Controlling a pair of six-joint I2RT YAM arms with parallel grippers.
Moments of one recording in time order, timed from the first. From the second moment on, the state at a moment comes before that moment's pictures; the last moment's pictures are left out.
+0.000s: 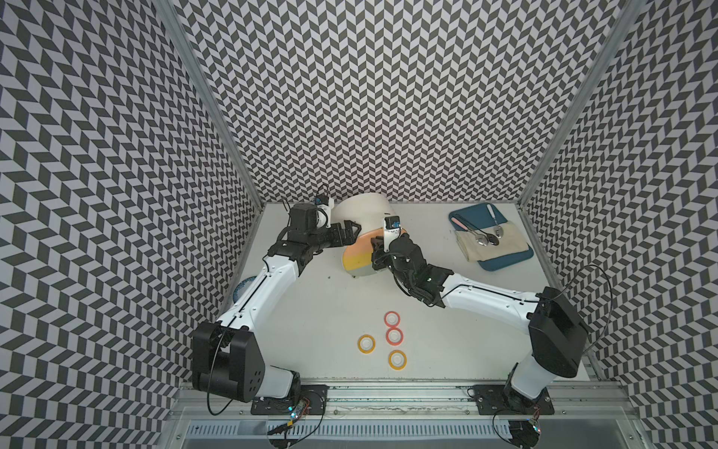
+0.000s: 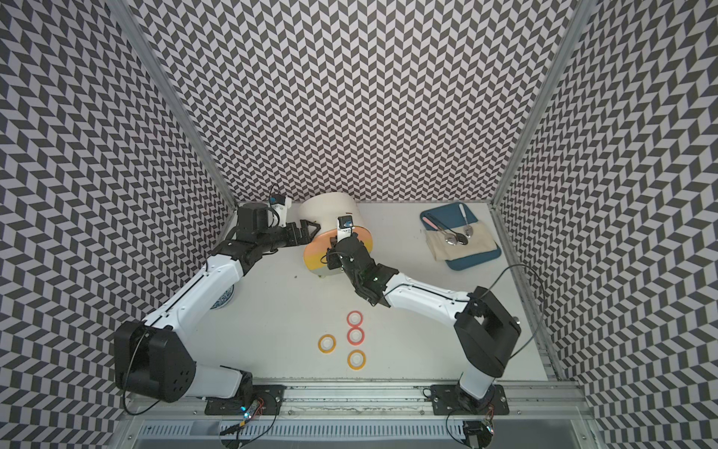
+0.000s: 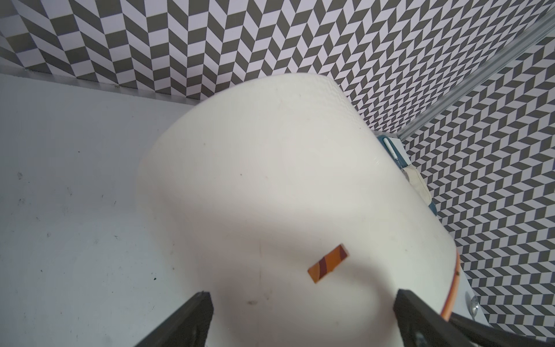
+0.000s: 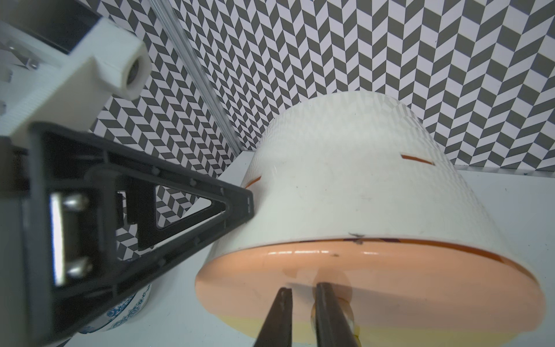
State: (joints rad) left arm -0.22 1.42 1.17 -0.29 0.38 -0.35; right arm 0.90 1.69 1.21 0.20 0.37 0.37
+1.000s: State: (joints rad) left arm -0.22 1.42 1.17 -0.29 0.39 -0.34; right arm 0.87 1.57 0.95 0.25 0.22 0.49
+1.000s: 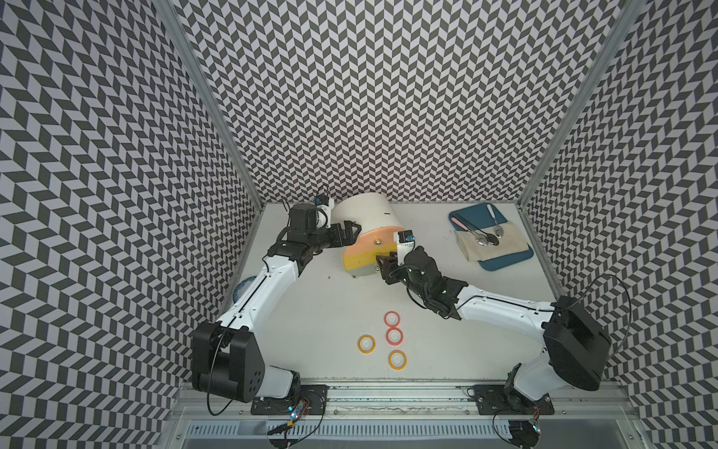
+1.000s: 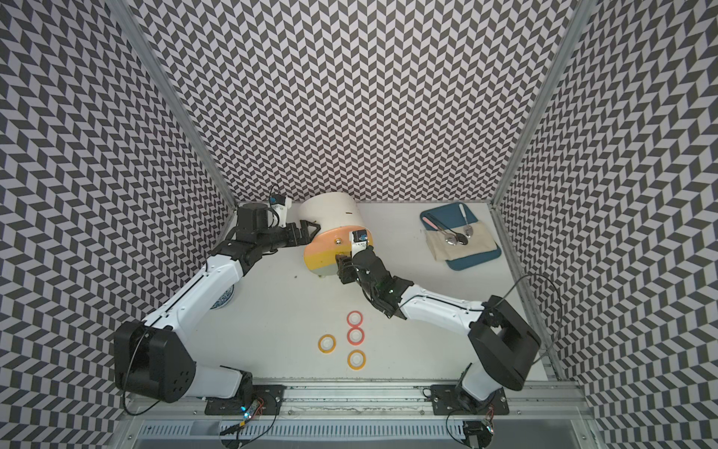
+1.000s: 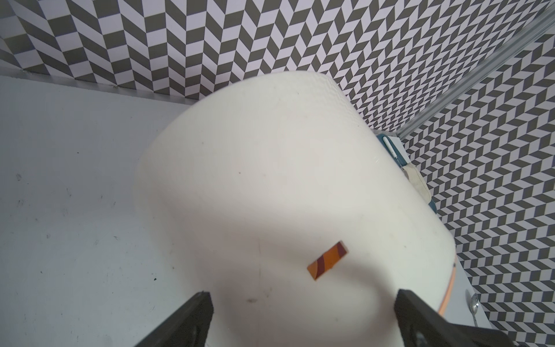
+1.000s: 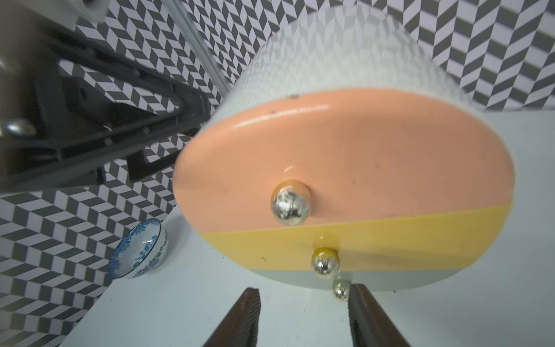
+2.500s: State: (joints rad) left arm -0.20 1.42 1.16 -0.29 0.41 -0.34; right arm 0.83 1.81 0.99 0.50 0.17 0.57
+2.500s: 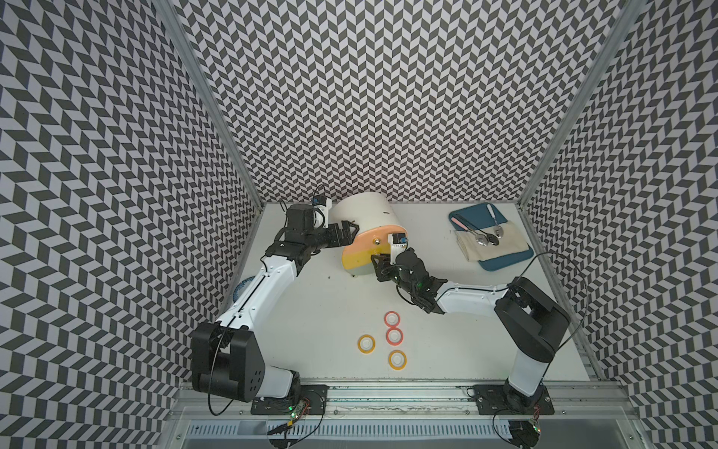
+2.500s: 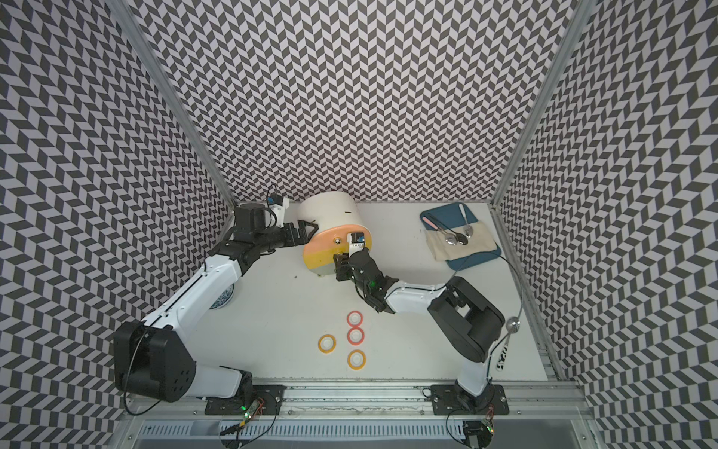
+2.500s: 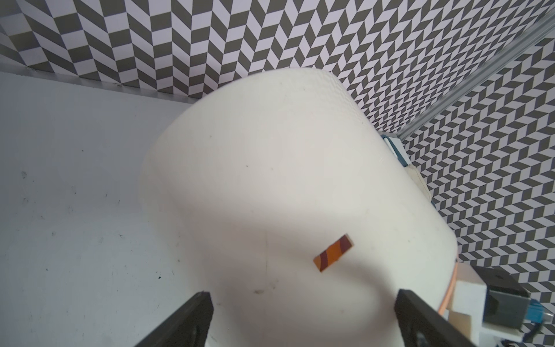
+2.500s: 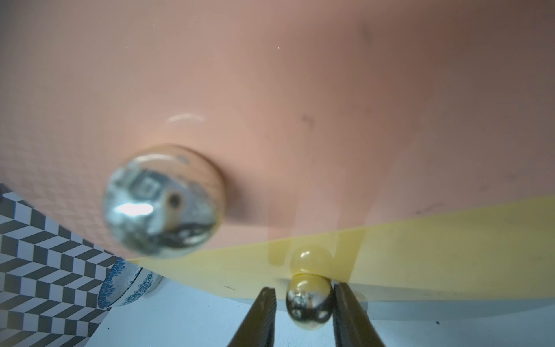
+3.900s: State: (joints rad) left arm -0.19 1.42 1.16 -0.29 0.43 -0.34; right arm 0.94 1.61 0.78 0.46 0.24 0.62
